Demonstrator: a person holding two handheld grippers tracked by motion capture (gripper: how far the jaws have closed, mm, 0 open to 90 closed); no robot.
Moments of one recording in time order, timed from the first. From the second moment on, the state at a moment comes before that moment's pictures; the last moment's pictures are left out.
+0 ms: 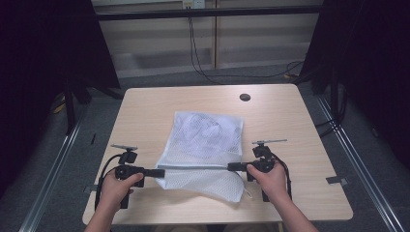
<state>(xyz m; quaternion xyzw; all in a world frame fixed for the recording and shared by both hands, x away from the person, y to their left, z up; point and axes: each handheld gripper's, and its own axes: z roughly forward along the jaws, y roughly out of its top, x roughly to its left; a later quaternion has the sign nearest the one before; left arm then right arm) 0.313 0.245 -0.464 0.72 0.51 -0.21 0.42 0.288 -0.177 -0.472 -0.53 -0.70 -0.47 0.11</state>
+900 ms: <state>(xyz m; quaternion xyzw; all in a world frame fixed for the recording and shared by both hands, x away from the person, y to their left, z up) 0.314 0.245 -0.465 0.72 0.51 -0.20 0.42 0.284 -0.183 -0.472 -0.53 -0.70 -0.46 0.11</state>
